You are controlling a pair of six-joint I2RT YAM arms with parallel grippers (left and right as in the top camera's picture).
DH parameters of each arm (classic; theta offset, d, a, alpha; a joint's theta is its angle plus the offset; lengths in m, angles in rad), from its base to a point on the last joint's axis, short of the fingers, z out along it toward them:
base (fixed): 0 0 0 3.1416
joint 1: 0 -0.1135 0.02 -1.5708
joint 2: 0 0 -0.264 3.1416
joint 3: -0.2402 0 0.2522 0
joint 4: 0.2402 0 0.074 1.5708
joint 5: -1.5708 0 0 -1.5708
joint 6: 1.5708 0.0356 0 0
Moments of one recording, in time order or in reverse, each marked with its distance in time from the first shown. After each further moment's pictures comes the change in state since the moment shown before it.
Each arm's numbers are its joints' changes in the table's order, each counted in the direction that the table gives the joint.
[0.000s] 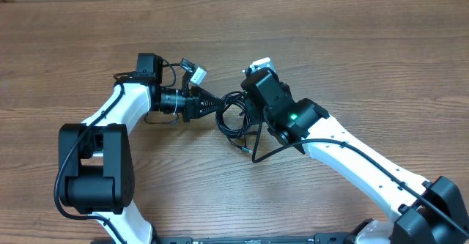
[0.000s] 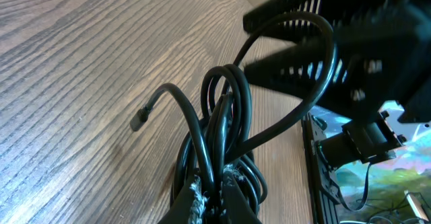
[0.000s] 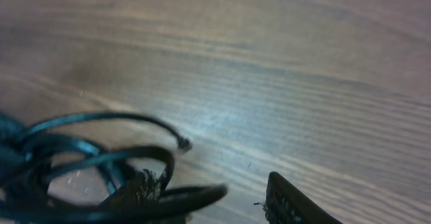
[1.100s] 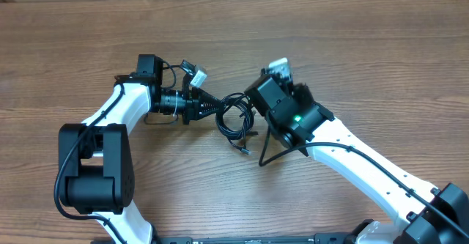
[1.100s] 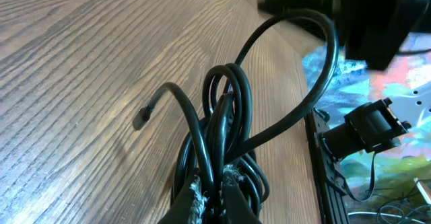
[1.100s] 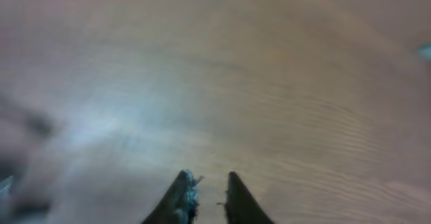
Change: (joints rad) left arm 0.000 0.000 0.000 0.036 -0.004 0.097; right arm -0.007 0.034 -0.014 0.266 -0.300 -0.047
